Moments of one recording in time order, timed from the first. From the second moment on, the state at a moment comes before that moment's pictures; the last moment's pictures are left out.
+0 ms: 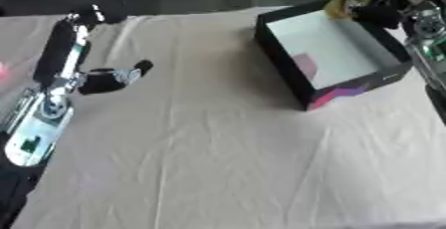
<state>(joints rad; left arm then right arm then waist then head) -0.56 0.26 -0.25 -1.50 -0.79 -0.13 0.19 -0.64 -0.69 0.20 -1.46 -0.04 0.48 -0.03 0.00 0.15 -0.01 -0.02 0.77</state>
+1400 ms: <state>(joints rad) -0.56 0.26 -0.24 -1.50 -0.78 -0.12 0.19 -0.64 -0.68 0.18 -1.36 0.14 0.36 0.06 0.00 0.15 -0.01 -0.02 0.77</state>
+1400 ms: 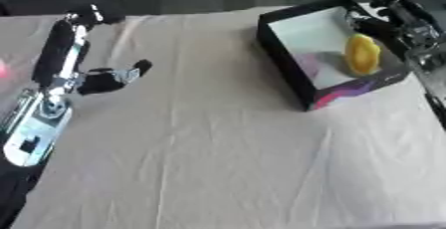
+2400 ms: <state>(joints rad) -0.56 0.49 -0.11 -1.49 -0.55 0.08 0.12 -0.58 -0.68 0.14 -1.57 -0.17 0.35 -0.14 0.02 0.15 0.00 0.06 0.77</state>
